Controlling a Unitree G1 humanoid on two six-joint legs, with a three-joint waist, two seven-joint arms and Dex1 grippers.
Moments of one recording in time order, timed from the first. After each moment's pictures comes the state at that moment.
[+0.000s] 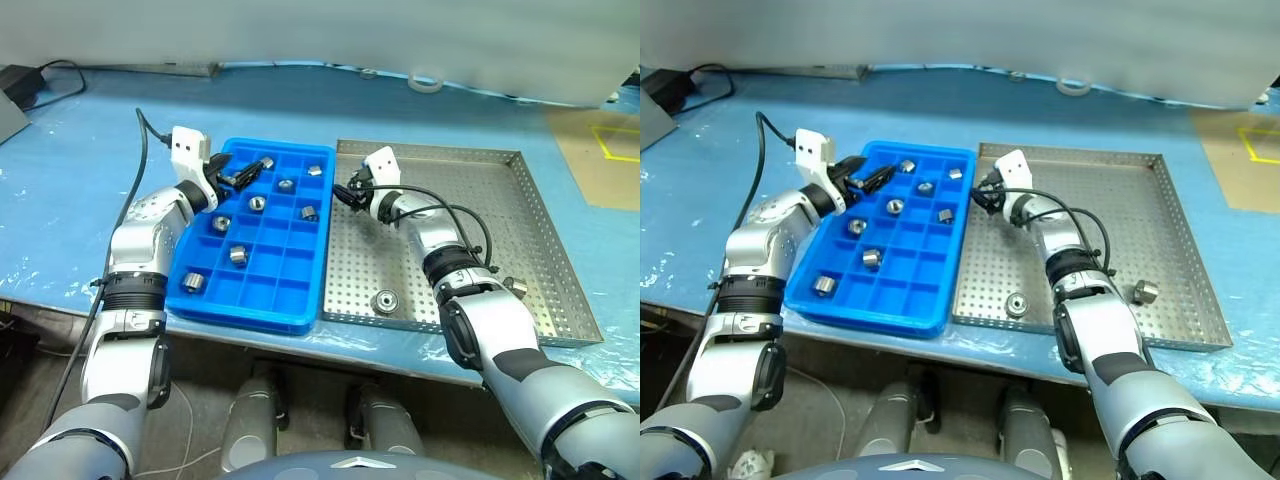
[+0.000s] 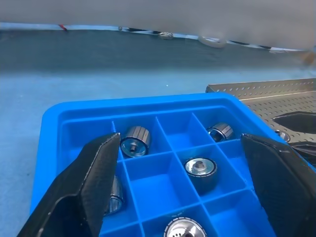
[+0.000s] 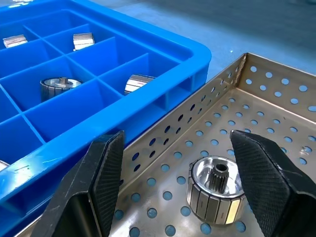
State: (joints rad) left arm -0.71 0.39 0.16 0.32 -0.34 0.44 -0.59; right arm -1.03 -0.19 0.02 1.14 0.03 -0.10 0.50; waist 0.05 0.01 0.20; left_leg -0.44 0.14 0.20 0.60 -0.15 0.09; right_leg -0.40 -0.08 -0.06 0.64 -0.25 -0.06
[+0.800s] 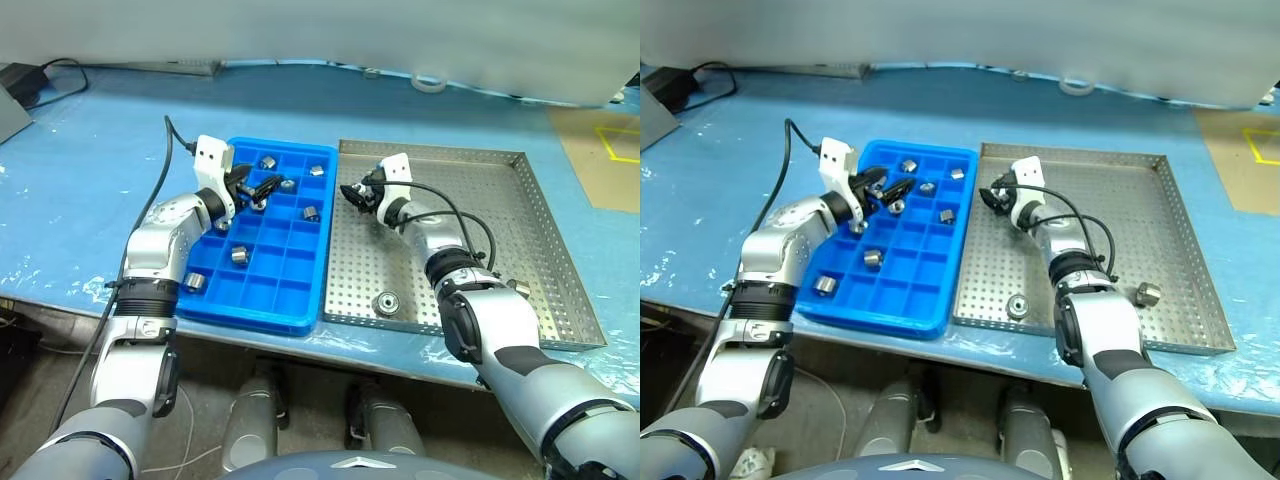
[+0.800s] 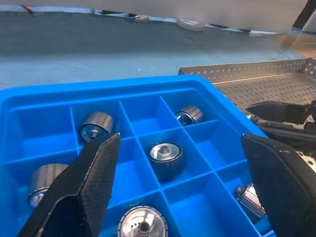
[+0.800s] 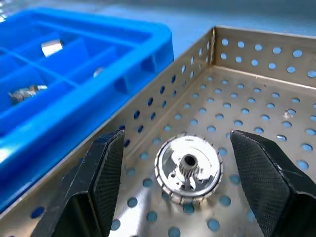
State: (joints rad) left arm -0.70 0.34 0.10 0.27 -0.34 0.51 -0.60; right arm -1.03 -0.21 -0.13 1.21 0.10 -0.09 0.54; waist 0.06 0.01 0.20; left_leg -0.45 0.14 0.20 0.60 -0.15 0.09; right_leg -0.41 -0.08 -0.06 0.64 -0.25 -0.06
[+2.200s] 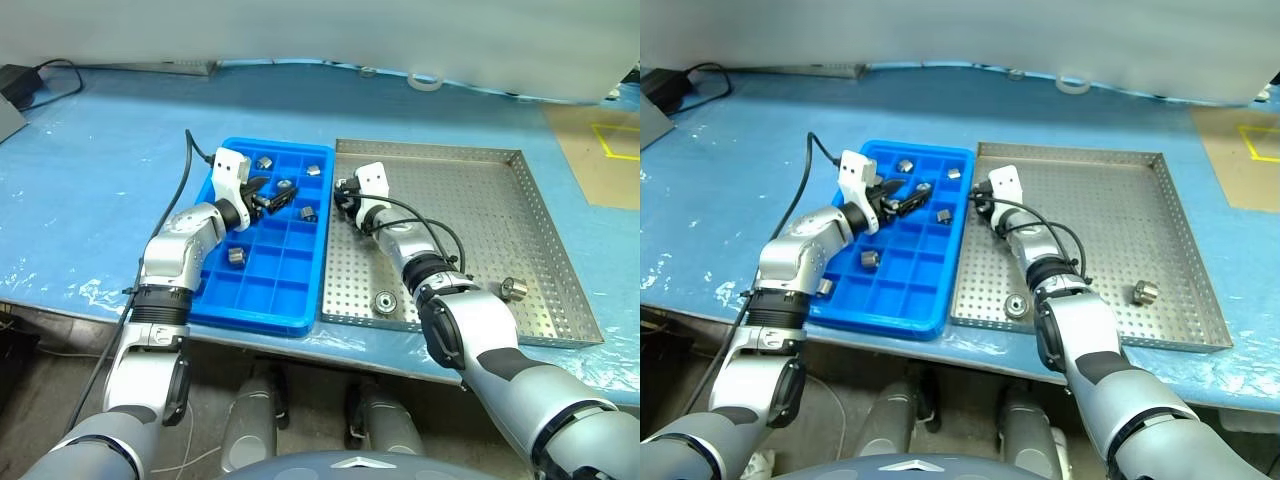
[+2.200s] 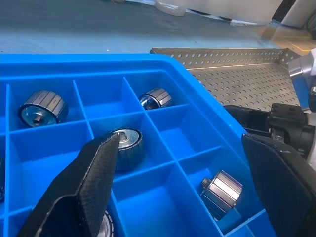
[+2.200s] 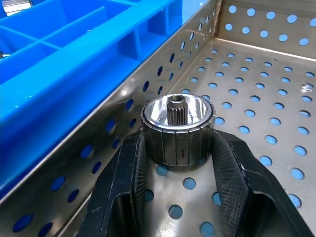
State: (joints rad) left arm -0.67 0.28 0.08 0.25 -0.34 0.53 -0.60; right arm -1.04 -0.09 -0.09 1.26 -0.01 -0.11 0.29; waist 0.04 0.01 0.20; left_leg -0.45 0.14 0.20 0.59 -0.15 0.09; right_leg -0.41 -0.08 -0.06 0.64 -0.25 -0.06
